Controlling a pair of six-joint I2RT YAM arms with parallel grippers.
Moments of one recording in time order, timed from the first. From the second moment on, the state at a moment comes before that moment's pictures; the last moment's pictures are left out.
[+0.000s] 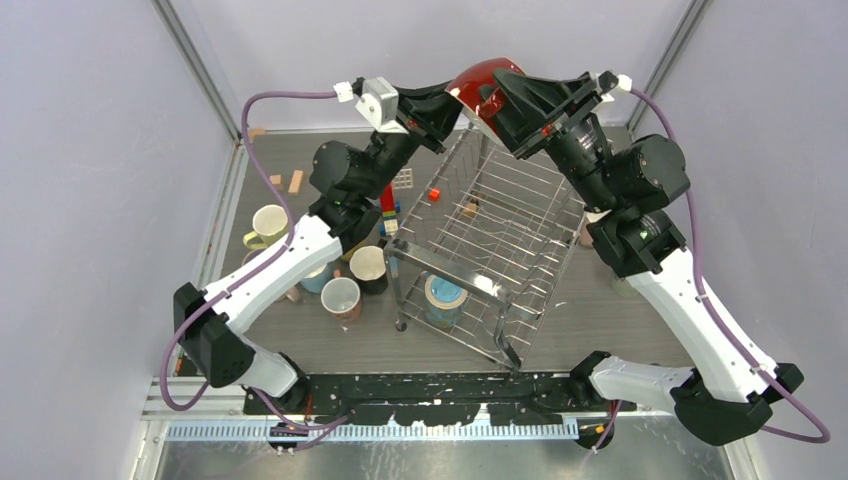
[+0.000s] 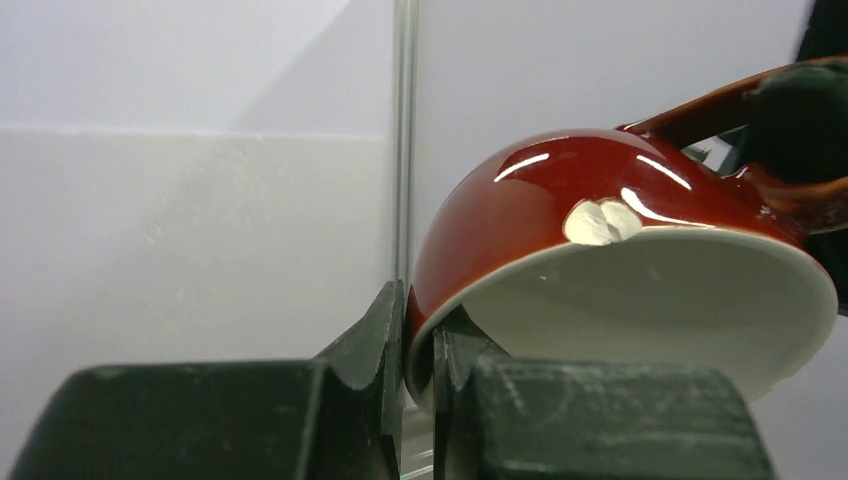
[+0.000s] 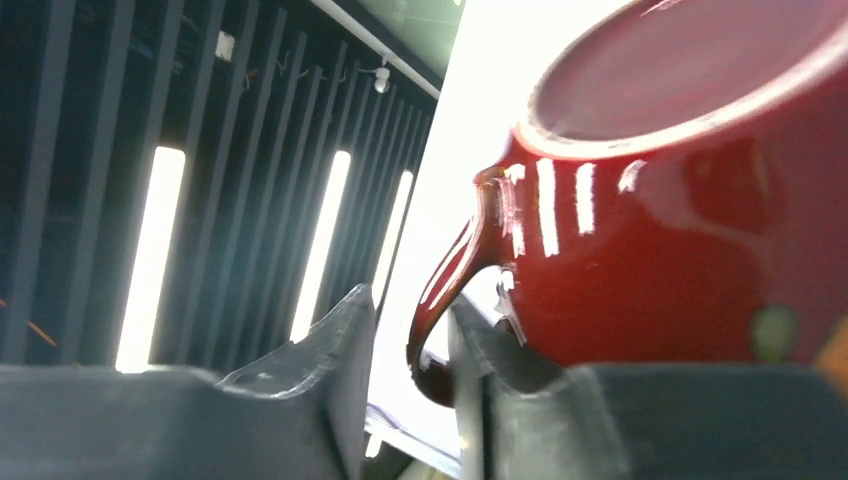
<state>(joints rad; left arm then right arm) -0.77 1.46 1.43 0.73 0.14 -0.10 0.63 1.12 1.48 0.15 -0.14 1.74</state>
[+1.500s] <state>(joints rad) -0.64 1.17 1.57 -0.18 -0.30 -0.36 0.64 0.74 1.47 -0.43 -0.02 1.07</state>
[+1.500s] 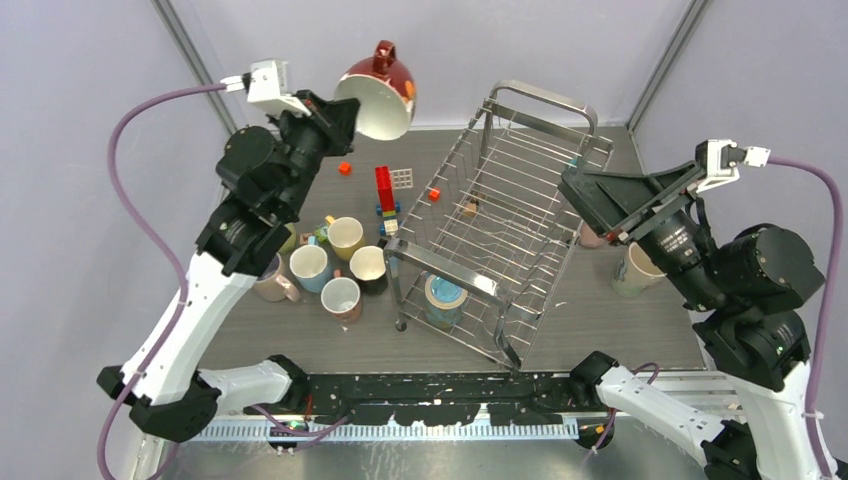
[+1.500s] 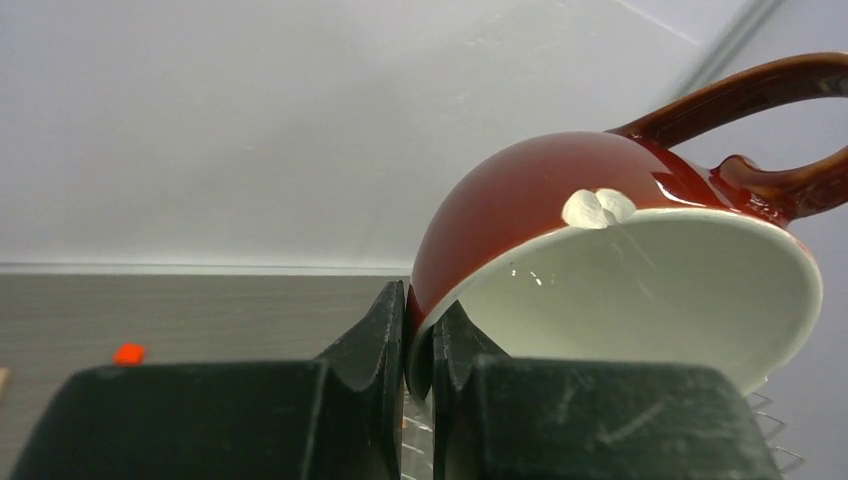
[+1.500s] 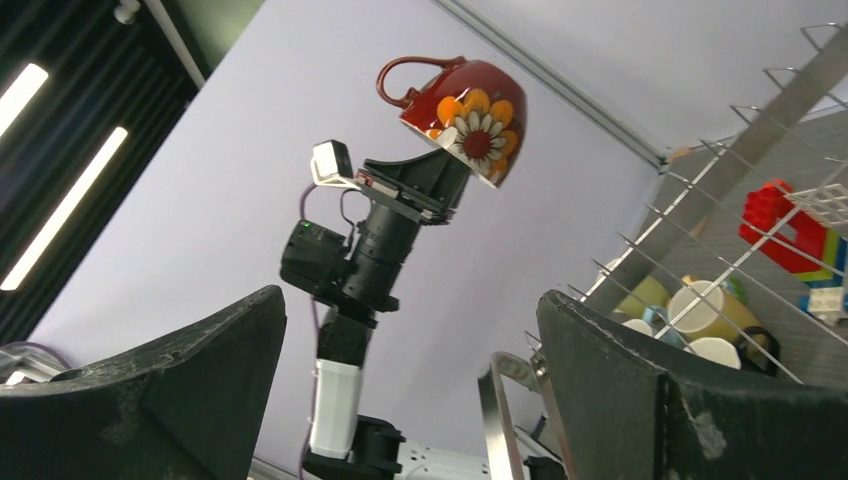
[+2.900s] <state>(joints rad) -0.52 0.66 1.10 -1.59 -0.74 -1.49 0.64 0.63 1.48 -0.91 0.02 0.79</state>
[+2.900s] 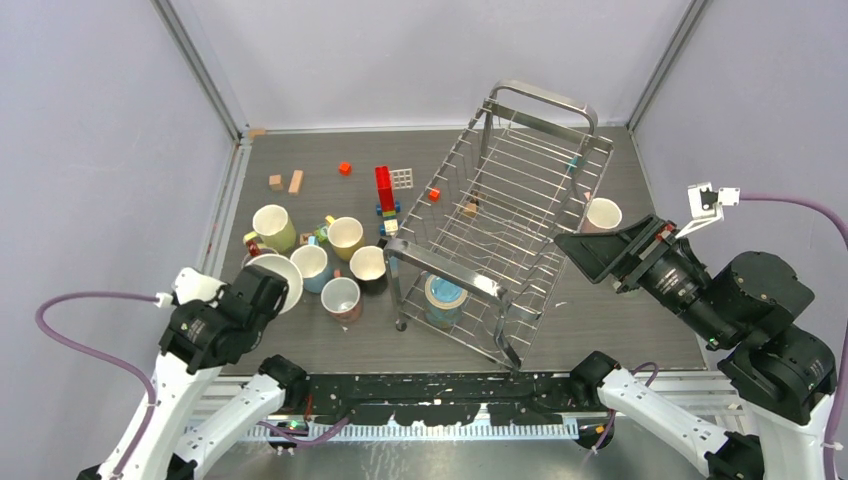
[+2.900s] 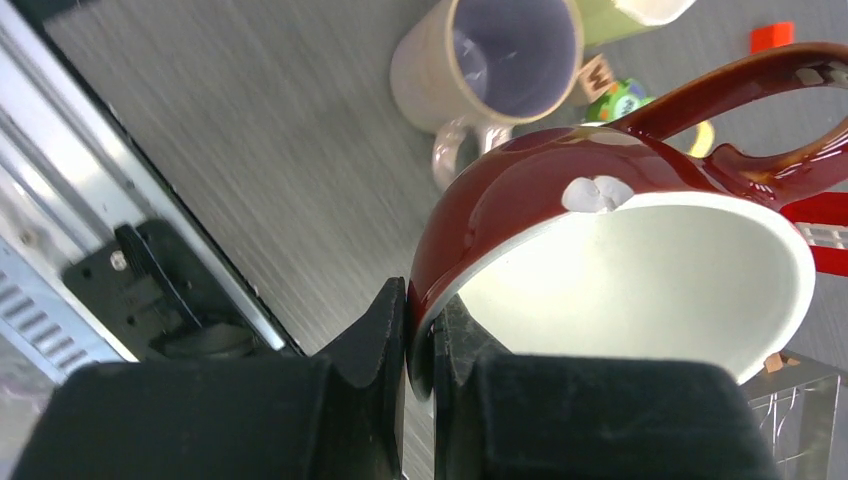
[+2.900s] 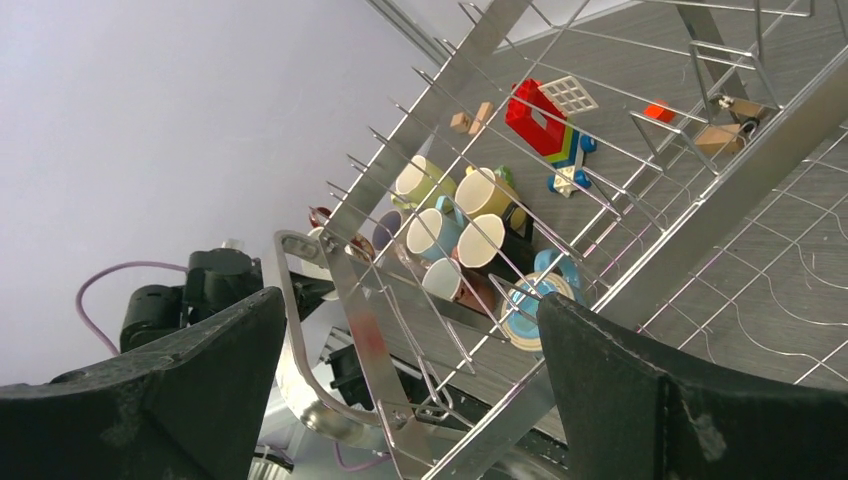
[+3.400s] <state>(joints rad) -0.52 0.63 0.87 -1.59 -0.60 -1.90 0.64 0.61 1.41 -0.94 0.05 0.79</state>
